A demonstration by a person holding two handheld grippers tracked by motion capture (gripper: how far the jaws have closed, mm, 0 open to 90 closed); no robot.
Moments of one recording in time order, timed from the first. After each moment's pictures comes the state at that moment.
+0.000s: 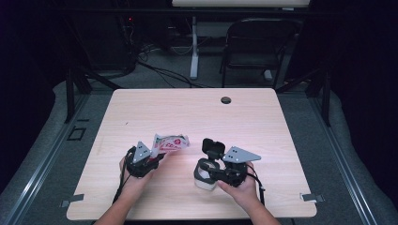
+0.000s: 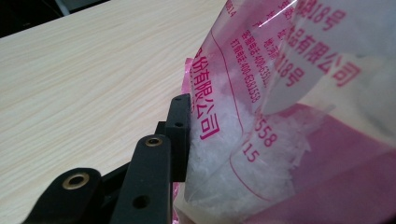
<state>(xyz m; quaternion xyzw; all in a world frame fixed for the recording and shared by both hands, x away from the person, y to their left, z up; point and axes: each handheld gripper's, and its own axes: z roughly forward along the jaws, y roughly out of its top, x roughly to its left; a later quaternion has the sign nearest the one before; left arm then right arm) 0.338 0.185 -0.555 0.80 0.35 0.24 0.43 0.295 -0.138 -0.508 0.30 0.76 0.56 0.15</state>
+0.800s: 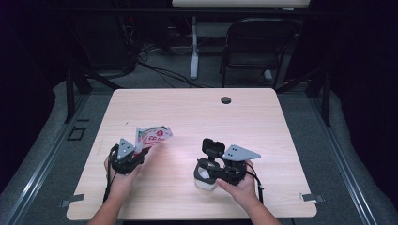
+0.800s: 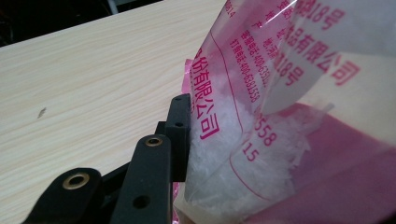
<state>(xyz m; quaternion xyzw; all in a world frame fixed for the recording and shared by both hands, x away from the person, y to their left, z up) 0.341 0.226 -0.548 0.76 0.41 0.28 0.42 0.299 -0.136 -0.506 0.30 0.75 0.57 0.15</state>
